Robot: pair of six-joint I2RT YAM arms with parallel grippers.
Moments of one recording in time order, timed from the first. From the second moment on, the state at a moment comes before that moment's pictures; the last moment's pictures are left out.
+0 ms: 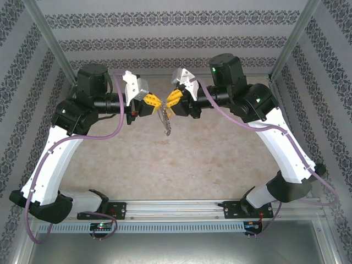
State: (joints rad) left arm -0.42 1.28 1.73 -0.86 0.85 0.40; right arm 0.68 1.50 2.02 -1.01 -0.64 -0.32
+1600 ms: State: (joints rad) left arm -0.38 1.24 1.69 -0.67 0.95 0.23; right arm 0.66 1.56 2.06 -0.99 -0.78 -0.24
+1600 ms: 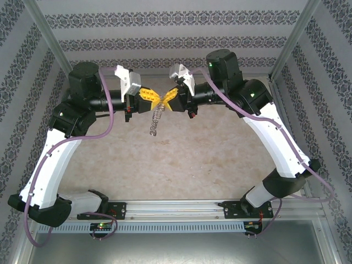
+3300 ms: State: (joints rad) left arm -0.34 1.23 1.67 -0.51 1.05 0.11; right arm 0.60 1.39 1.81 -0.60 -0.86 -0.04
